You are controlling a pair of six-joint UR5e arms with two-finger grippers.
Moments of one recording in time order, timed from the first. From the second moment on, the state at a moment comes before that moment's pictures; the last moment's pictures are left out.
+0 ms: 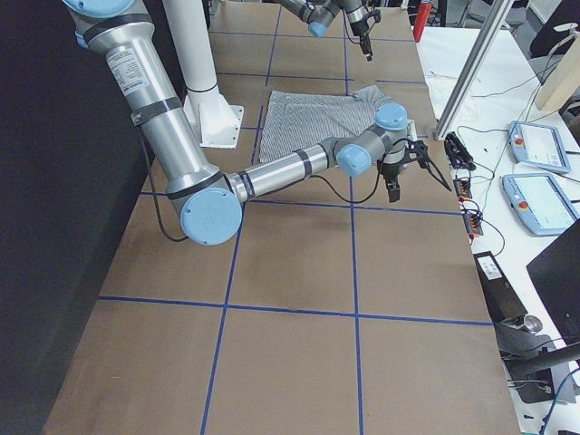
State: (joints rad) left arm -0.95 -2.02 -1.35 -2.40 -1.88 -0.94; right arm 1.16 -1.16 1.49 -1.22 2.18 0.61
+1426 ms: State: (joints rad) left arm -0.85 -2.19 -1.02 -2.46 -1.74 -0.96; right arm 1.17 -1.21 1.49 -1.18 2.18 0.61
